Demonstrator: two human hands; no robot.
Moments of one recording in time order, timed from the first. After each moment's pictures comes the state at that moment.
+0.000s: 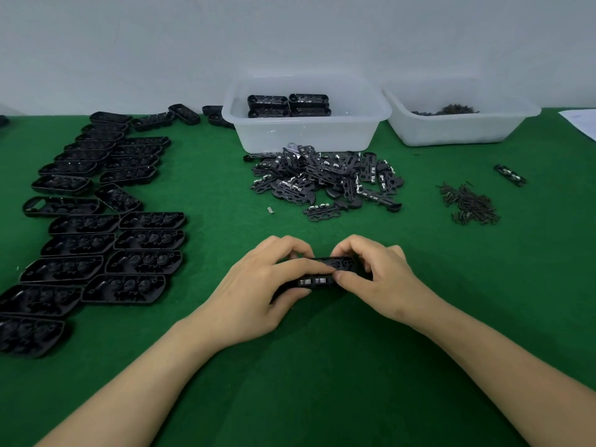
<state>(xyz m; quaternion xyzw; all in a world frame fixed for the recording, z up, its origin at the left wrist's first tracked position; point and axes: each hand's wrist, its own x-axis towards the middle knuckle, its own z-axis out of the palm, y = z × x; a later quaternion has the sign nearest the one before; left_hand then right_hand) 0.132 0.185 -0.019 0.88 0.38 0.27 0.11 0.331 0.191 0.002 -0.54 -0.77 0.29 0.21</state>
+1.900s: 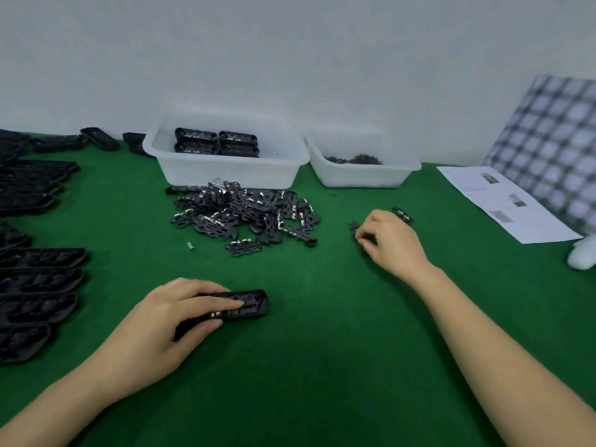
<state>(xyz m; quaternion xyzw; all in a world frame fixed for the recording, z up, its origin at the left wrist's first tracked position) 0.126 0.187 -0.023 0.85 0.40 0.30 0.16 0.471 0.274 0.019 -0.62 -0.76 -0.09 0.13</state>
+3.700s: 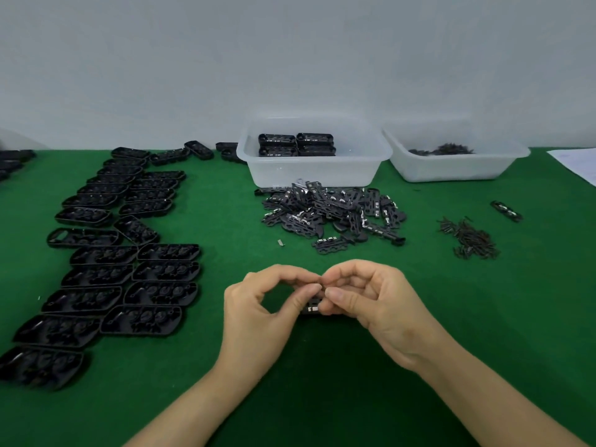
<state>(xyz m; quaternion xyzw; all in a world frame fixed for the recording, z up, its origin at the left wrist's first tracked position) 0.149 0.165 0.001 0.66 0.45 0.56 0.19 0.307 0.179 0.020 -0.35 -0.52 0.64 0.44</state>
